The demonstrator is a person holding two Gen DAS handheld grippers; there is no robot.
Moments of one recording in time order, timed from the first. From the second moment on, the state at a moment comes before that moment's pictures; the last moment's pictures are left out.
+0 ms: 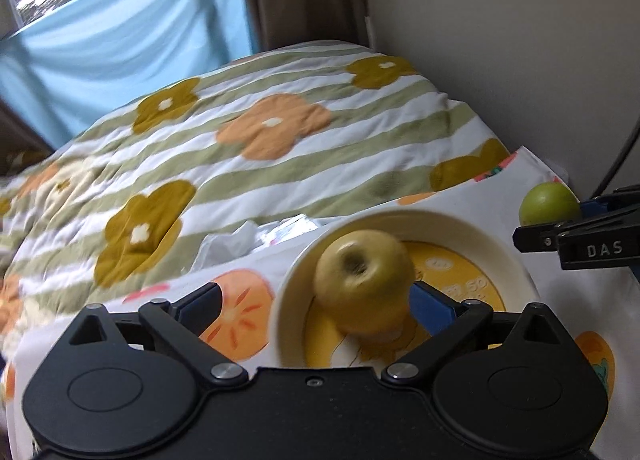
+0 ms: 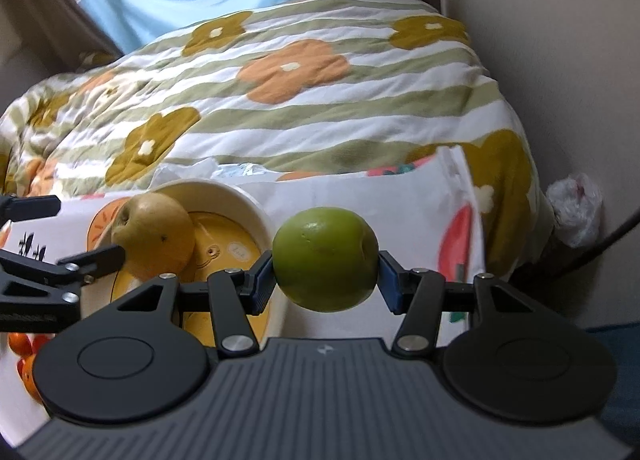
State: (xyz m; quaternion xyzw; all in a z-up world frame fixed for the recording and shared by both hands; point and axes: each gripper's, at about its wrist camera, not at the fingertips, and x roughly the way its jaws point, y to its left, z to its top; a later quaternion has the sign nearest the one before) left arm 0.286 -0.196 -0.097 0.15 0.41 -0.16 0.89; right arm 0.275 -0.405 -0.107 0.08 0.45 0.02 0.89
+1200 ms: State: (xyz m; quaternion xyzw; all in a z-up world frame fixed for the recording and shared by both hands) left arm 0.215 -0.124 -0.066 0.06 0.40 -0.05 0.91; right arm 0.259 -0.358 -0.110 -0.05 0.37 0.13 0.92
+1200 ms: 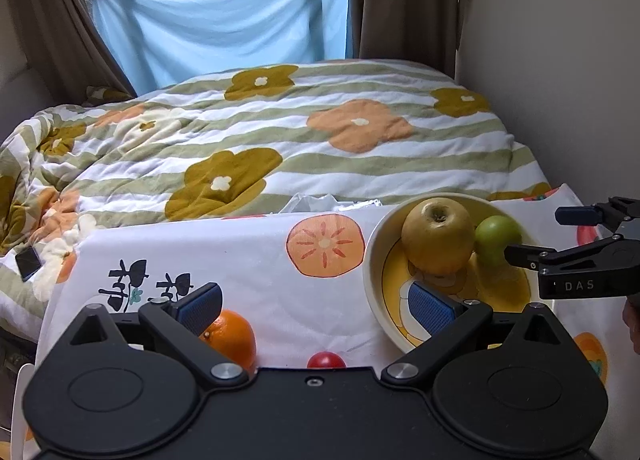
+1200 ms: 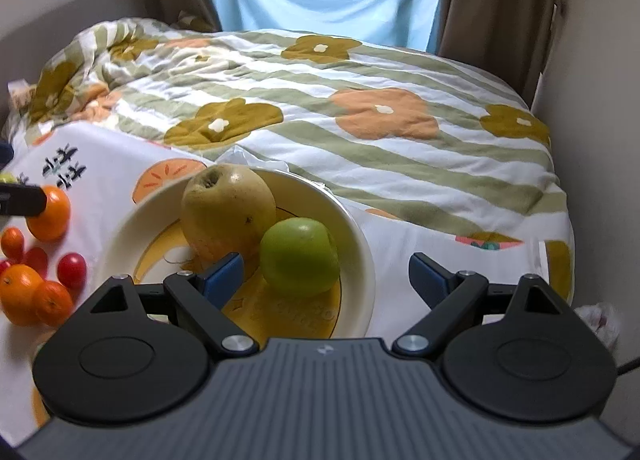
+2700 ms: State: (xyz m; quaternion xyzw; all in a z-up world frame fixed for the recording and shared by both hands) left arm 0.122 -0.025 -0.118 0.16 0.34 -0.28 0.88; right arm 0.086 -0.248 -0.102 0.08 0.39 0.04 0.92
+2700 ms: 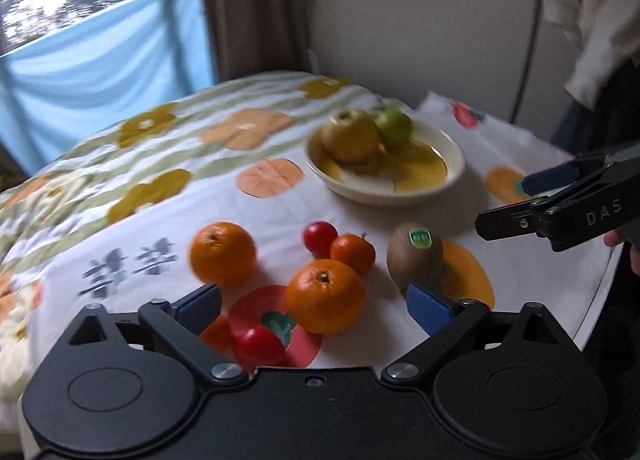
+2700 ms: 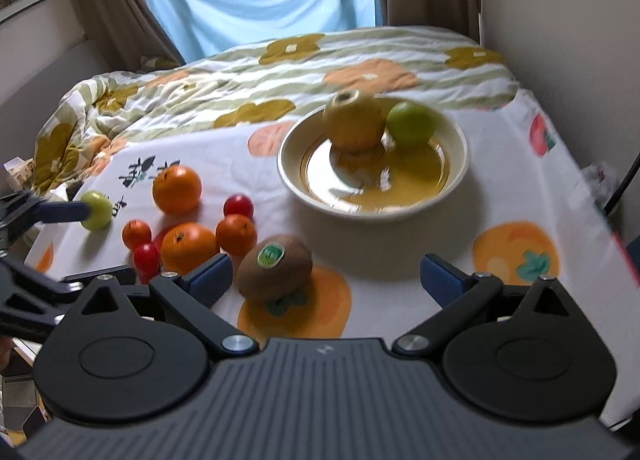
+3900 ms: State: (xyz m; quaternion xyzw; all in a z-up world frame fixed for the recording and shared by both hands) left arm 0.154 -0.039 -0.161 0.18 0.39 -0.31 0.85; right arm 0.128 -0.222 -0.143 0.07 0.42 0.07 0.90
